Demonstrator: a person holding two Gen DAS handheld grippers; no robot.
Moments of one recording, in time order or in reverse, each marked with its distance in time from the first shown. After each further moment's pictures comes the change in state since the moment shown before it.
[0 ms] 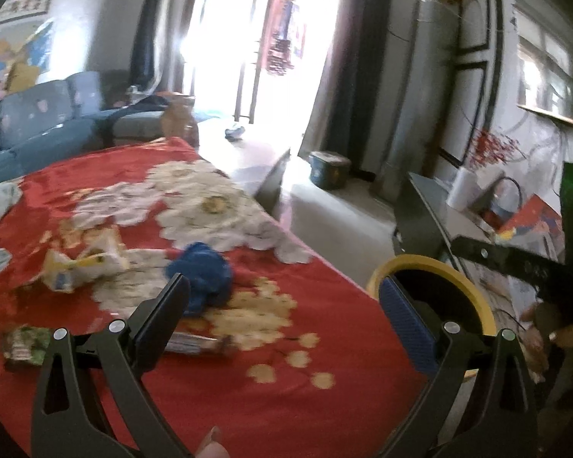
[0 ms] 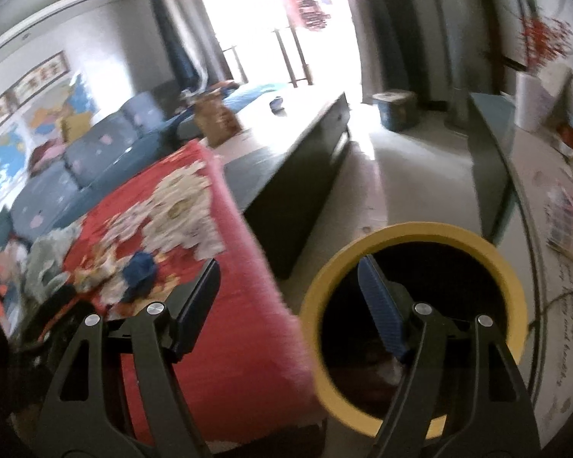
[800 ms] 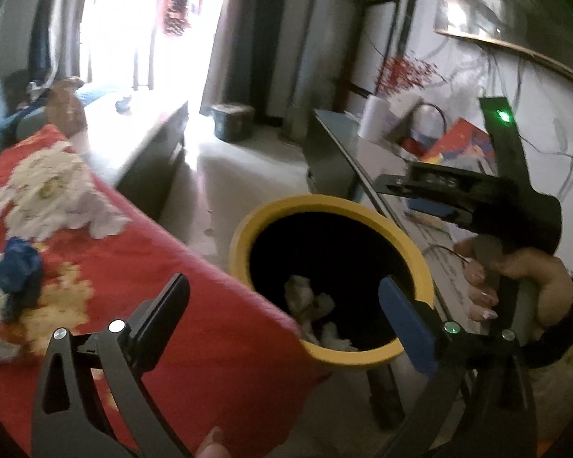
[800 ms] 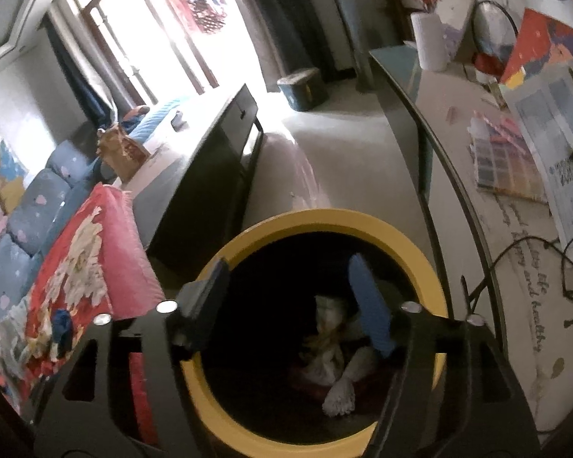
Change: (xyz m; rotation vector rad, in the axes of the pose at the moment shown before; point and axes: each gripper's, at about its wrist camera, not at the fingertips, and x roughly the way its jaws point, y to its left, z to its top) left arm 0.071 -0.123 -0.032 0.196 0.188 -0.305; right arm 0.008 -0.126 -0.002 0.299 -0.003 -0.230
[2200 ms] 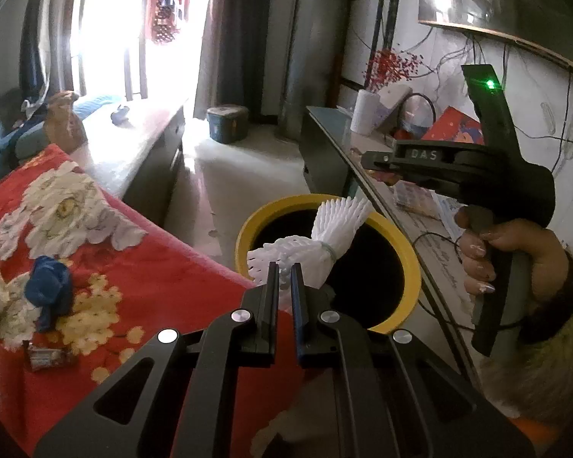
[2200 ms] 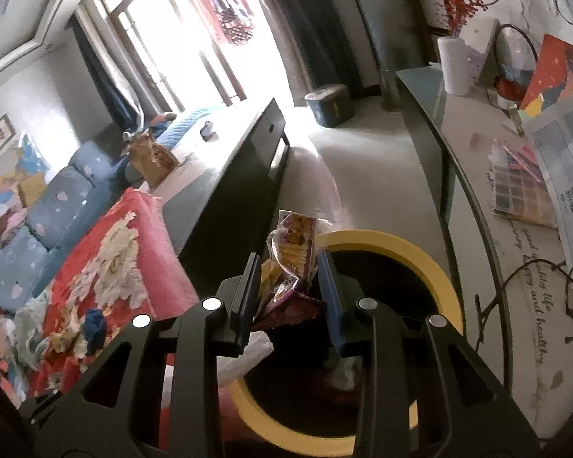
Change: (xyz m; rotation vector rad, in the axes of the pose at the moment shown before) left arm -0.033 -0.014 0.010 0.082 0.038 -0.014; right arm -0.026 0.020 0.010 -0.034 -0.038 0.072
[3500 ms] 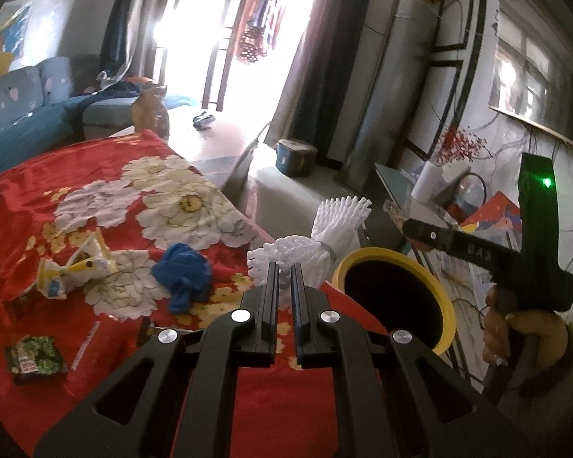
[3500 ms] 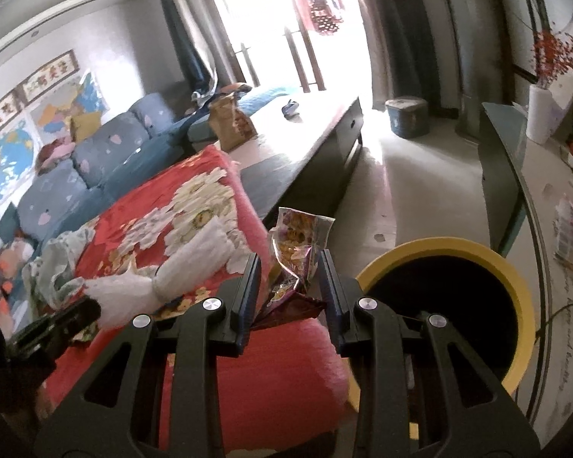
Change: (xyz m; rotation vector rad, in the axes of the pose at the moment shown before) left arm -0.097 0.110 -0.014 -0.255 -0.159 0.144; right arm -0.019 0.126 -0.028 -0.252 0.032 0.173
